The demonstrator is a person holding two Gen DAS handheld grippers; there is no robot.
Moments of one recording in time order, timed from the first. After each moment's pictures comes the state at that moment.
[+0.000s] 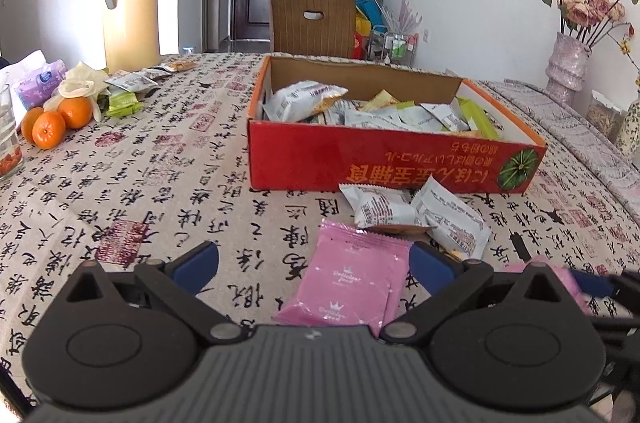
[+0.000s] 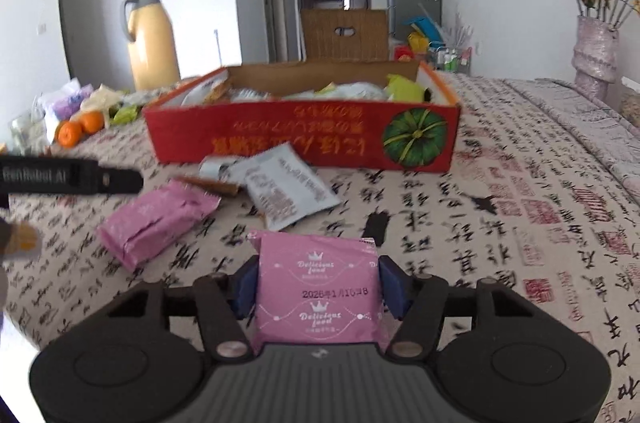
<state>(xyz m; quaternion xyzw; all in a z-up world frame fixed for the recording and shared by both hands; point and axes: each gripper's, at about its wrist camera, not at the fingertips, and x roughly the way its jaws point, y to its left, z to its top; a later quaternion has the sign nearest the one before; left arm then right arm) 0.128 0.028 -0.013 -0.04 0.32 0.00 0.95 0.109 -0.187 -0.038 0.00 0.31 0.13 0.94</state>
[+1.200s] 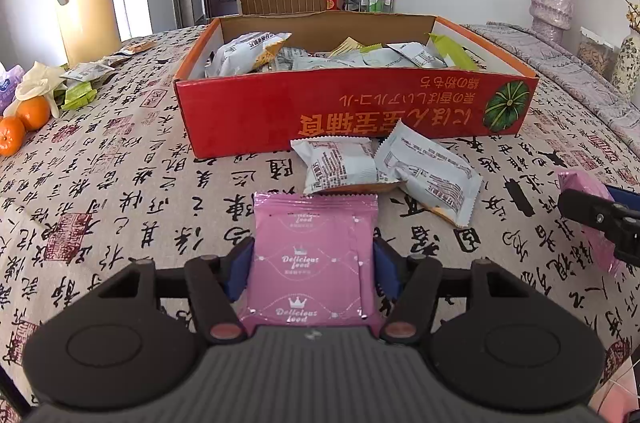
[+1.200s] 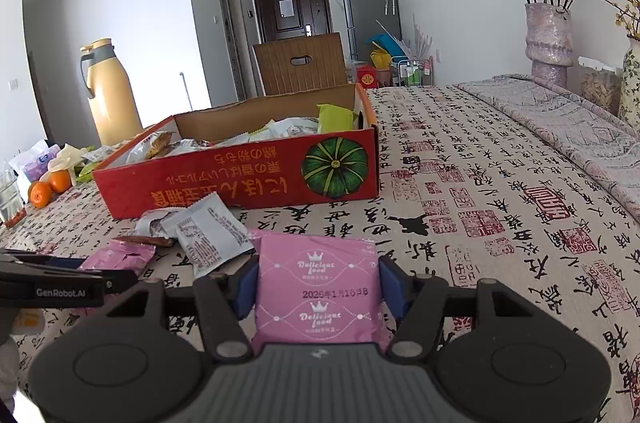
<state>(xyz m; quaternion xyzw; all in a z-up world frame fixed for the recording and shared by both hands) 0.151 -0.009 -0.040 0.01 0.36 -0.02 0.93 0.124 -0.238 -0.038 0.05 0.27 0.09 0.96</state>
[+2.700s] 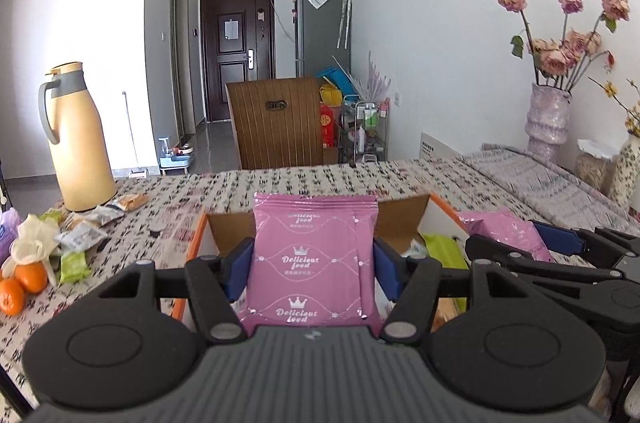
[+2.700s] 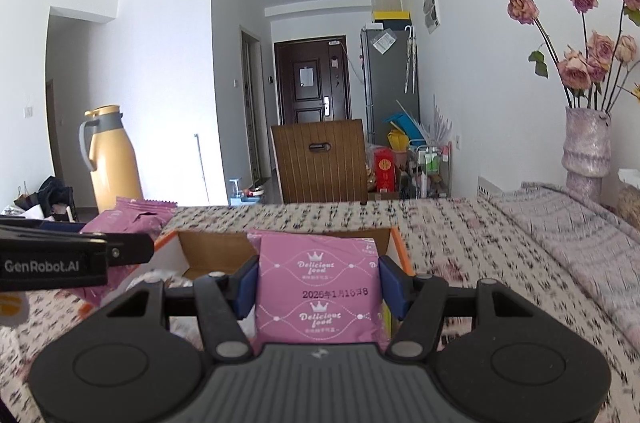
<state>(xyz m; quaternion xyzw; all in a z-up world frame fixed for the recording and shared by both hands) 0.232 -0.032 0.072 0.02 0.20 -0.02 0.98 0.232 -0.205 0.039 0.03 0.16 0.10 0.98</state>
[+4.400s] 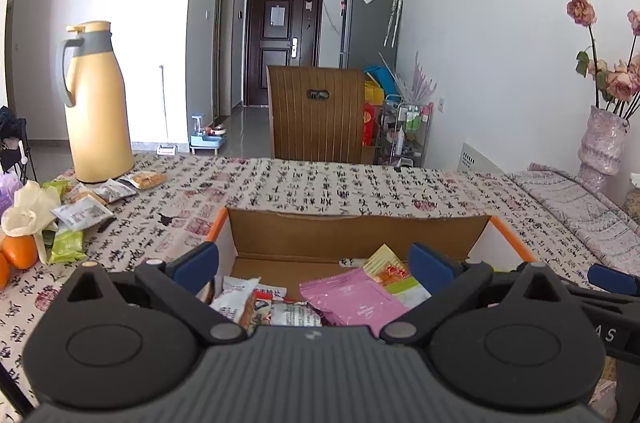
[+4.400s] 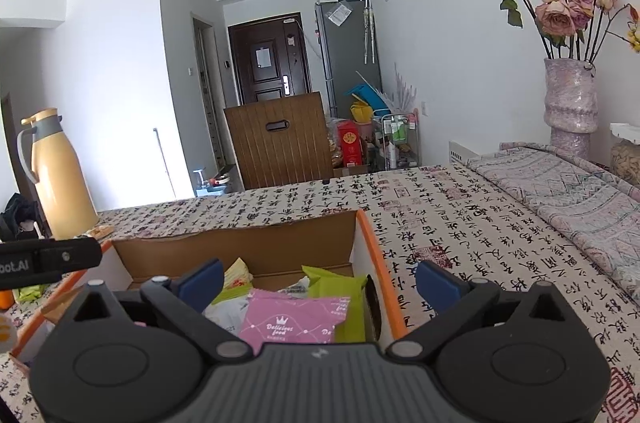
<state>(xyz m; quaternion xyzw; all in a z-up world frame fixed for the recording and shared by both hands) 0.288 -0.010 0.049 -0.04 0.21 0.04 0.98 0.305 -0.218 0.014 0.07 0.20 0.05 0.98</state>
